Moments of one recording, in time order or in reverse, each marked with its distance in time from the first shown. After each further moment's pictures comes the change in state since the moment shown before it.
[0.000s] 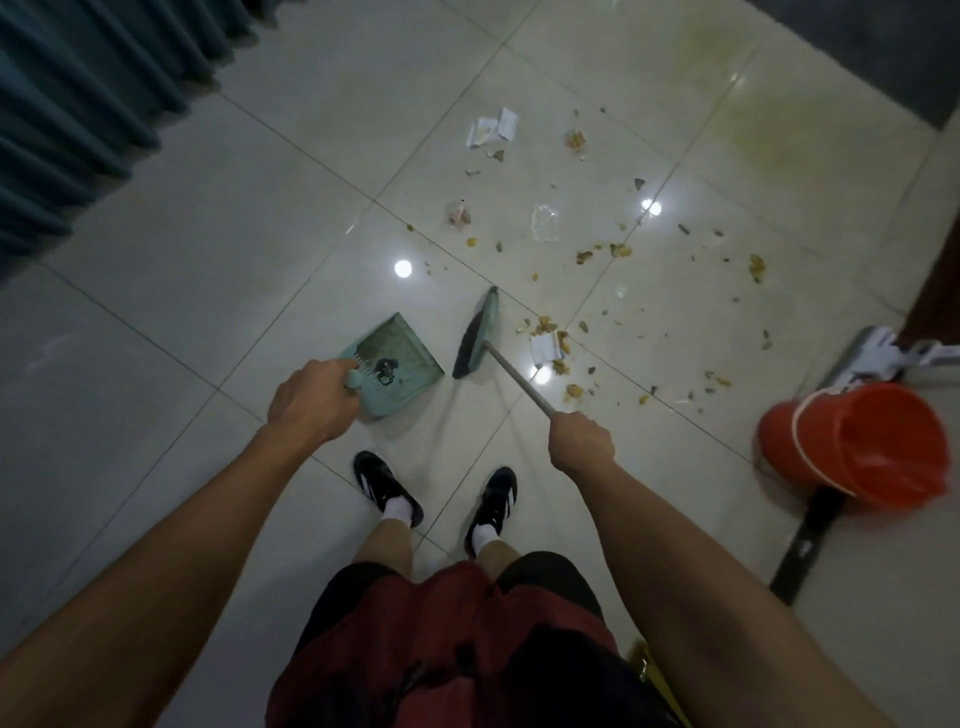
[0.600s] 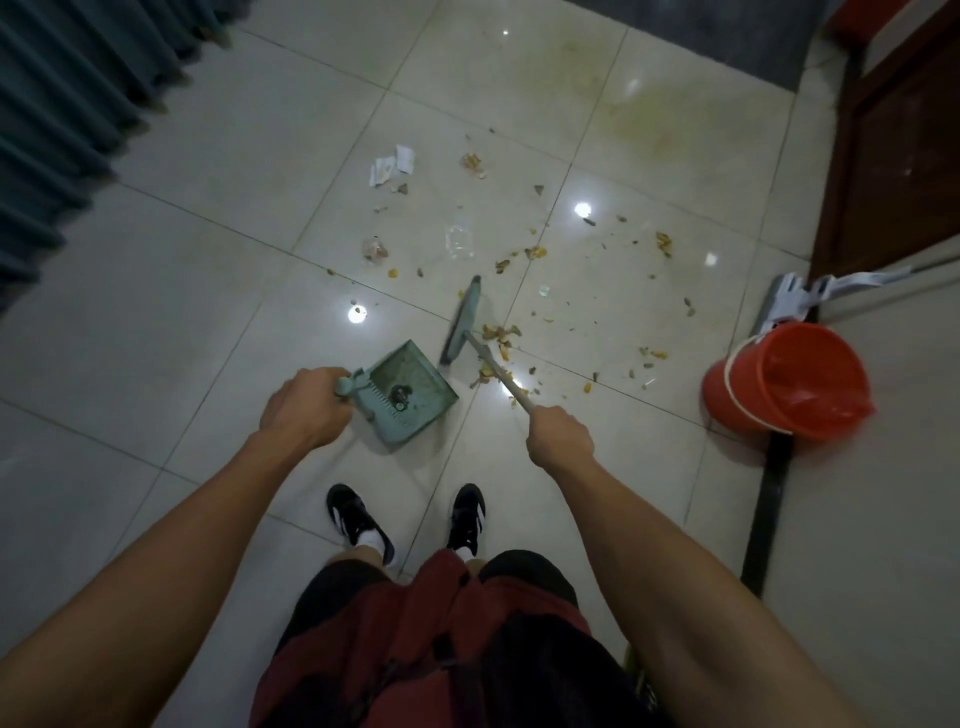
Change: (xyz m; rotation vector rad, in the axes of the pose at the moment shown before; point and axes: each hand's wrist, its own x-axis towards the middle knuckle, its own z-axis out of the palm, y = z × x) left_hand -0.014 0.136 0.016 0.064 0.015 0.192; right_hand -0.027 0.113 0.016 0.271 0.108 0.143
